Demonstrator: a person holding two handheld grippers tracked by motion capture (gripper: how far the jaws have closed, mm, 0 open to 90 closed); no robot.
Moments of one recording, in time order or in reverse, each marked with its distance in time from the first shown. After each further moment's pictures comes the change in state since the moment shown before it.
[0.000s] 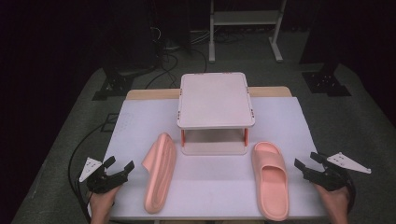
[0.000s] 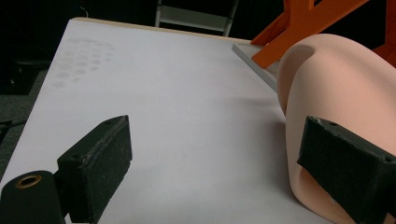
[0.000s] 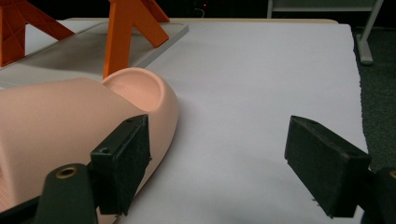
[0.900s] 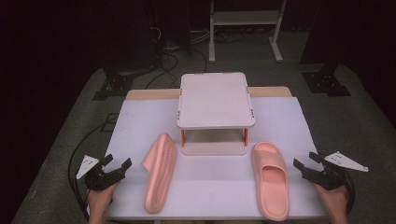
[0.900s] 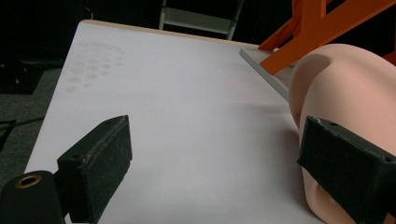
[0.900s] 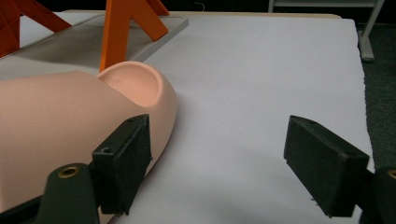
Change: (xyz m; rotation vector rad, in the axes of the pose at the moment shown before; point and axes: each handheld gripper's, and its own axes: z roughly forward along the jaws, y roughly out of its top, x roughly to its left) left arm 0.009 0.007 0.005 -0.013 0.009 -0.010; right arm 0.000 0.000 0.005 0.026 0.001 -0.009
